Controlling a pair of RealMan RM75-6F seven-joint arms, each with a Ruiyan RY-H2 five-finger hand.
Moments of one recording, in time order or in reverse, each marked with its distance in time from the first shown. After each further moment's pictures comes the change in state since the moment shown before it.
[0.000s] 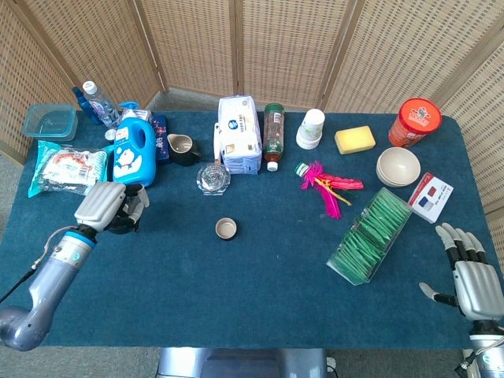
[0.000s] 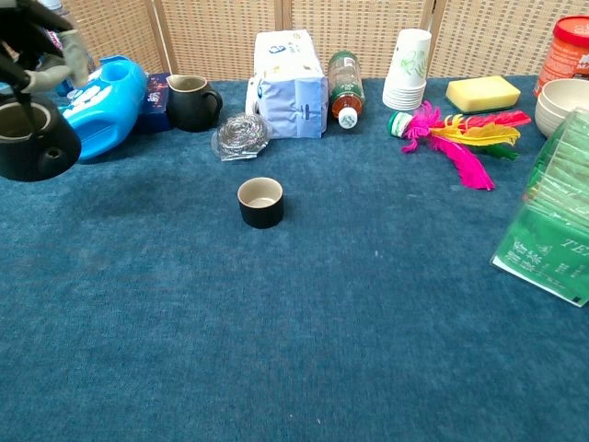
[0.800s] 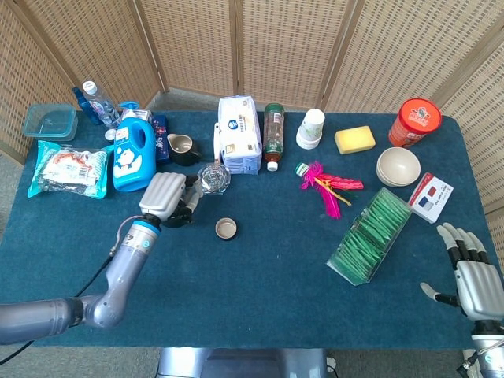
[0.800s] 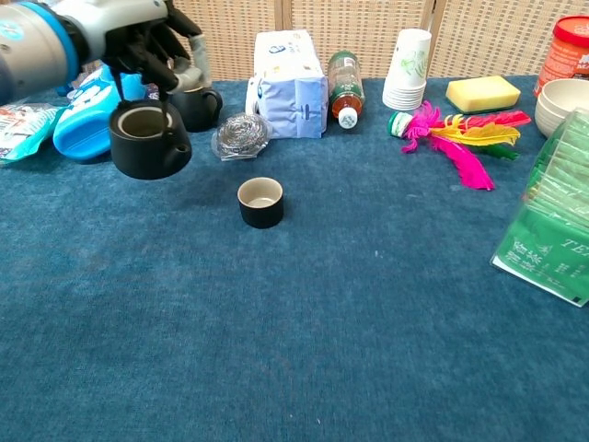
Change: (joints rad) left arm -0.191 -0.341 -0.154 0.077 -0.300 0.053 0.366; right arm 0.000 0.011 -0.003 0.000 -0.003 -0.005 0.023
